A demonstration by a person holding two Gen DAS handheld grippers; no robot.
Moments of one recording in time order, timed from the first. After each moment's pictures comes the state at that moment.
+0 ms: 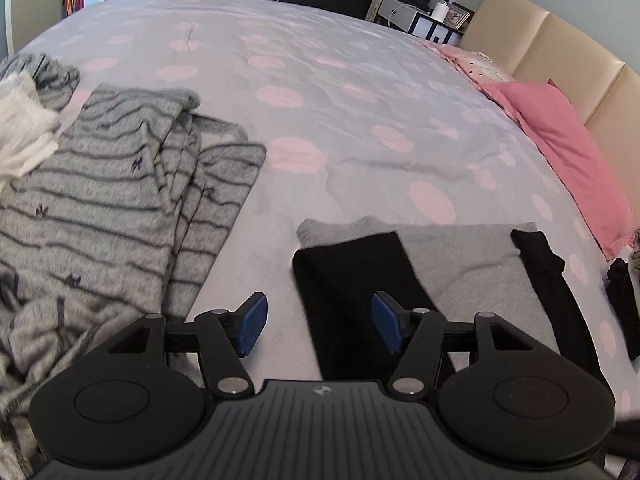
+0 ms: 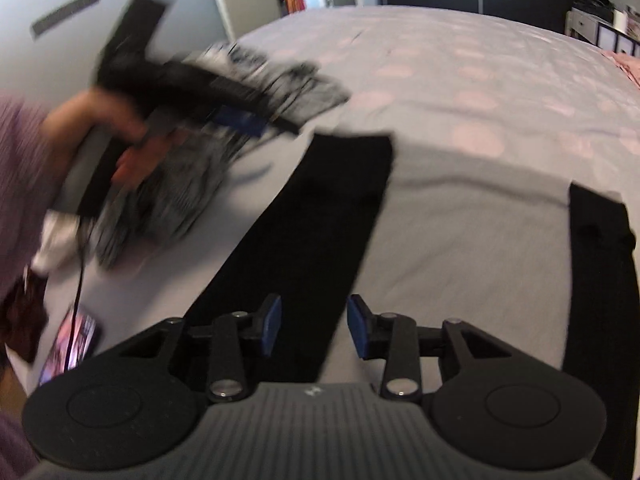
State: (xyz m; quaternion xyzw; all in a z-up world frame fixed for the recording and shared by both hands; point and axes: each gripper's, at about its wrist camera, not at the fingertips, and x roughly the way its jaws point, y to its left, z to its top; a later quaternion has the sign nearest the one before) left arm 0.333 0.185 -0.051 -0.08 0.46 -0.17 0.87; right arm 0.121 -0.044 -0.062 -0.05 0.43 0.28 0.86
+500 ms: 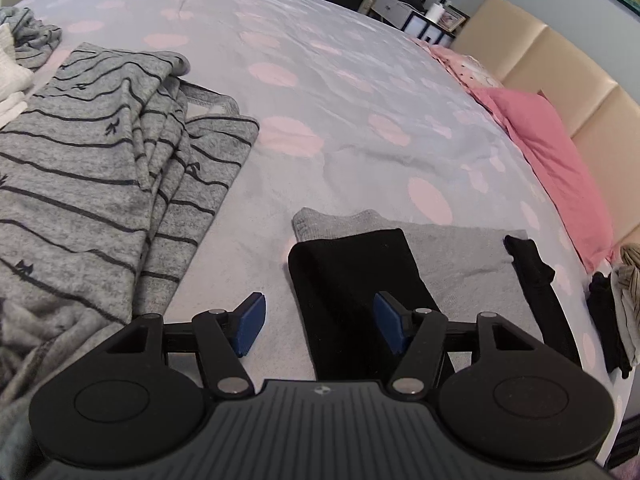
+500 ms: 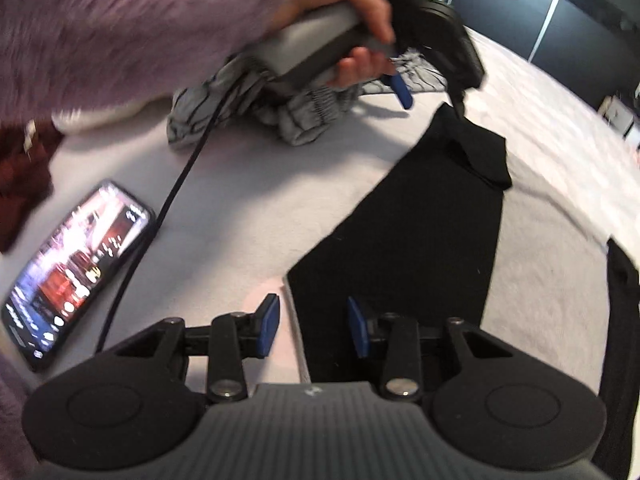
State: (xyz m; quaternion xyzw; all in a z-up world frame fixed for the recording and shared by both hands) left arm 0.354 0.192 -0.082 -0.12 0.47 -0.21 0.85; right arm 0.039 0.076 -0.103 -0.24 0.40 0.28 0.84
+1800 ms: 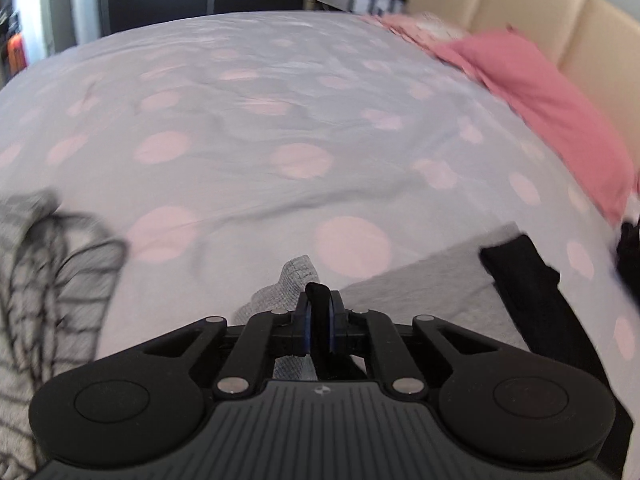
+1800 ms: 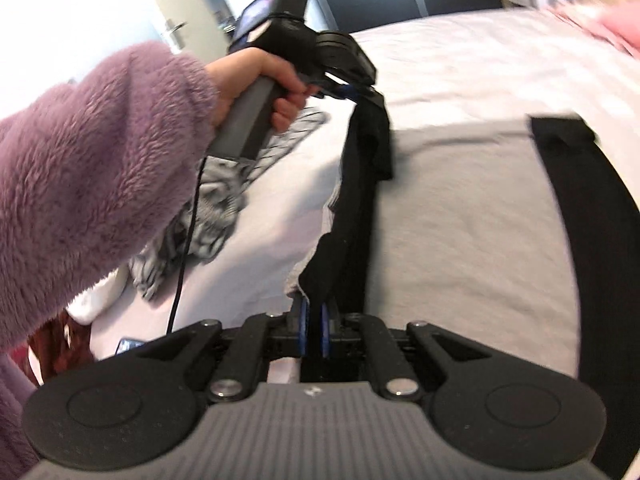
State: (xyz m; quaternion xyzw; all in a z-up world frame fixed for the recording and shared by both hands) left arm 0.395 0.018 -0.043 0.06 0.45 -0.21 0.87; right arm 0.065 -0.088 -0.071 0.13 0.39 0.22 0.89
